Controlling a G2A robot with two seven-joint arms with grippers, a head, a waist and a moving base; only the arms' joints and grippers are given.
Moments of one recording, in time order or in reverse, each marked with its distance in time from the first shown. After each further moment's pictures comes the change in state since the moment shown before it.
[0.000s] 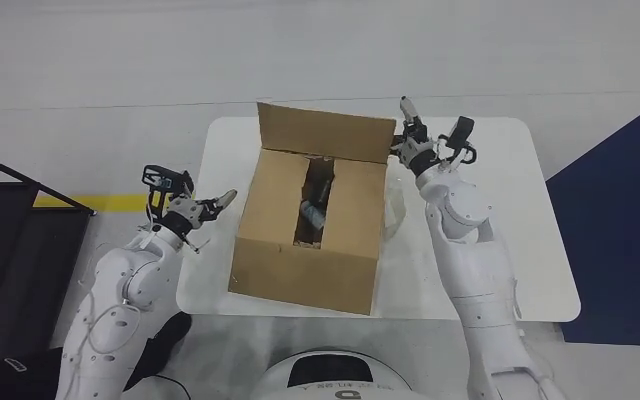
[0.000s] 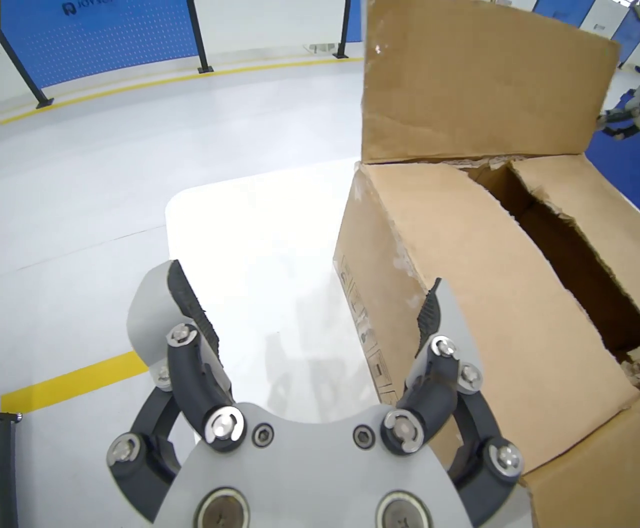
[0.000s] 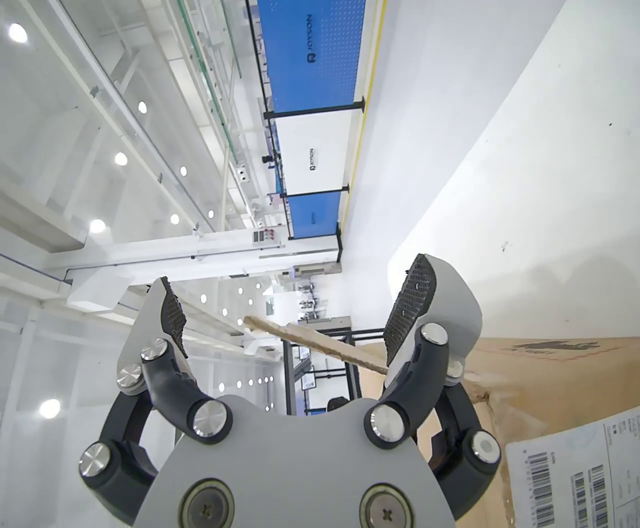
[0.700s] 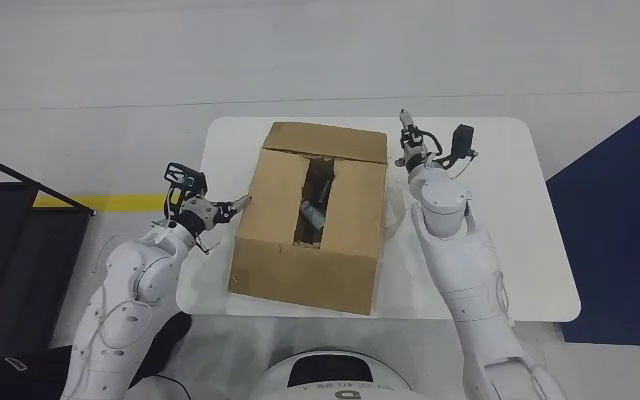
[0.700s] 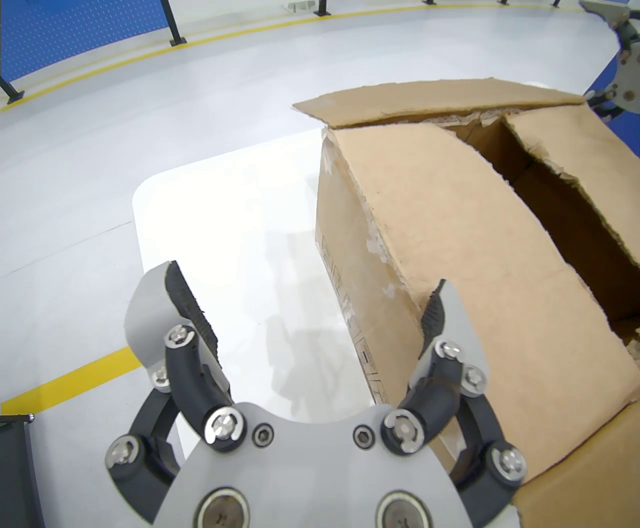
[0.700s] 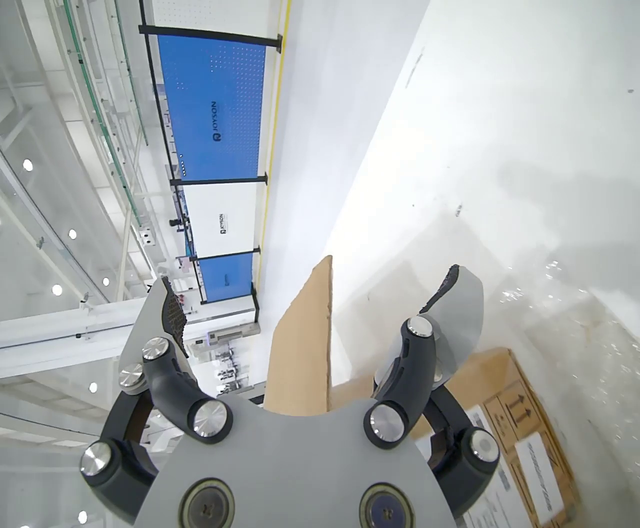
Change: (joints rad) left arm -0.031 -0.005 0.066 -0.030 0.013 -0.018 -0.094; right arm 0.078 -0.023 -0.115 0.092 -0.198 0.263 -0.332
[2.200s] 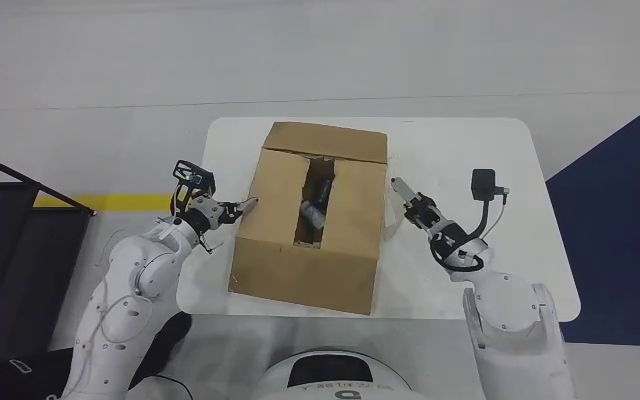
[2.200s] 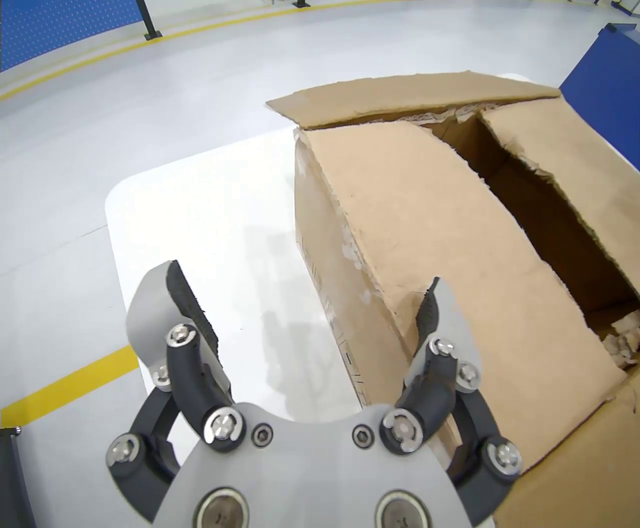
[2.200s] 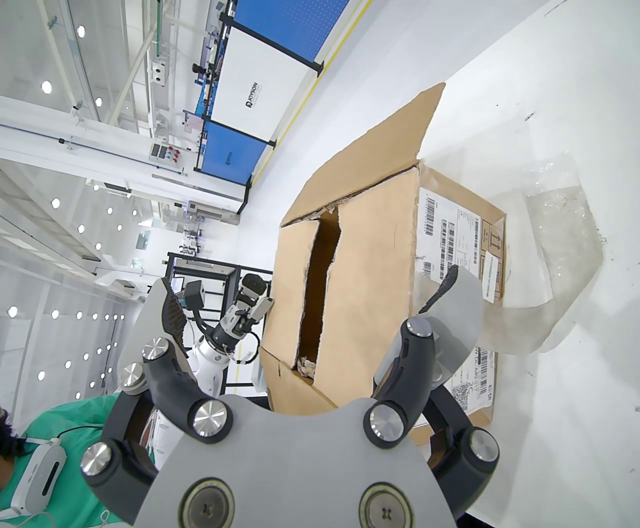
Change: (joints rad) left arm -0.040 -0.002 0.020 0.021 -0.017 -0.052 -0.072; right arm -0.629 0.083 0.214 -0.778 -0.334 -0.213 0.580
